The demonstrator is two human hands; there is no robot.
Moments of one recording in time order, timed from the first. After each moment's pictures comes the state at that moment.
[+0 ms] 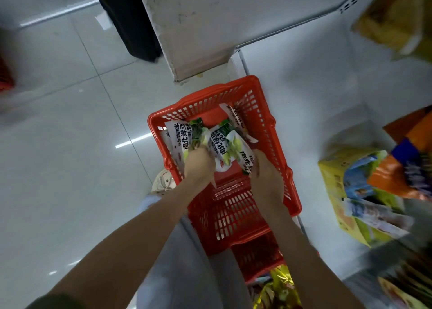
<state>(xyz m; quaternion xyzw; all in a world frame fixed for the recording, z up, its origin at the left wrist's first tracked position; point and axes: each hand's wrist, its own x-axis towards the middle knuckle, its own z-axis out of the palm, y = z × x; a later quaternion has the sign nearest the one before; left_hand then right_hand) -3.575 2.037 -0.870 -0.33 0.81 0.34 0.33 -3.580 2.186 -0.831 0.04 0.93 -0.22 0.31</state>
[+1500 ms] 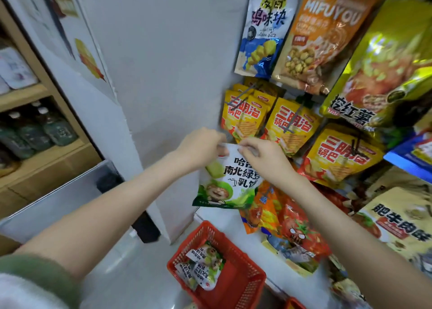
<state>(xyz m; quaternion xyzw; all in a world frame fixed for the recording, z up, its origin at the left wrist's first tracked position) -3.665 2.018 -0.137 0.27 0.95 0.13 0.02 -3.614 2.189 -0.156 -0.09 0.94 -0.31 -0.11</state>
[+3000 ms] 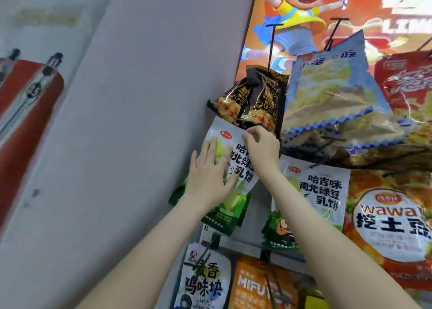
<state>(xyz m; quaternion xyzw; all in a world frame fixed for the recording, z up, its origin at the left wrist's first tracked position) -3.905 2.096 0.231 0.35 0.76 0.27 -0.47 -3.833 2.193 0.315 0.00 0.76 -0.19 -0.61</state>
